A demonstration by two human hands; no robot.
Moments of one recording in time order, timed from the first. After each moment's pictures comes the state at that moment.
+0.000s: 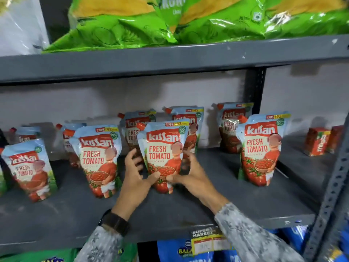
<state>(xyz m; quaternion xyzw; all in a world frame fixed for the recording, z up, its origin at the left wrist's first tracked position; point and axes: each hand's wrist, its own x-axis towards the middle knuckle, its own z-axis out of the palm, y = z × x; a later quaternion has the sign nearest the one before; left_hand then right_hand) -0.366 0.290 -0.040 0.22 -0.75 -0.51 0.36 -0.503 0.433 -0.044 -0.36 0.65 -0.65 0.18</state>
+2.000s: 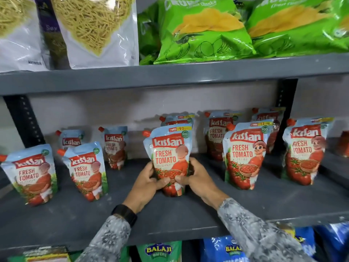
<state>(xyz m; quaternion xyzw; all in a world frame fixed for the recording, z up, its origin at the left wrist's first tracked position) -0.281 0.177 -0.037 0.13 -0.71 -0.64 0.27 -0.410 0.318 -0.036 -0.33 0.64 -0.66 0.21</state>
